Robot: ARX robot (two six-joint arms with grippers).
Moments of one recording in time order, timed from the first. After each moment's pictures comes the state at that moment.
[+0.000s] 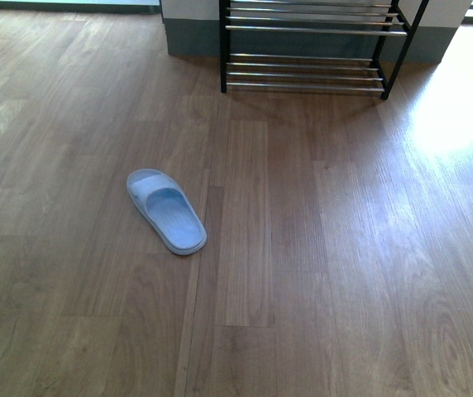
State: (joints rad) left arm -0.06 0.61 0.24 -0.16 -0.78 -0.06; right arm 0.00 0.00 0.02 0.00 0.00 0.00
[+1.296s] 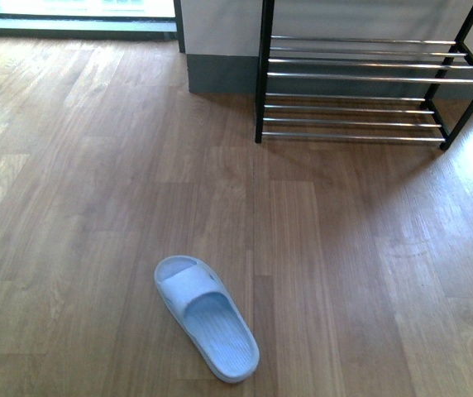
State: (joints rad) left arm -0.06 0.60 0.24 -0.17 -0.78 -0.07; right arm 0.00 0.00 0.02 0.00 0.00 0.00
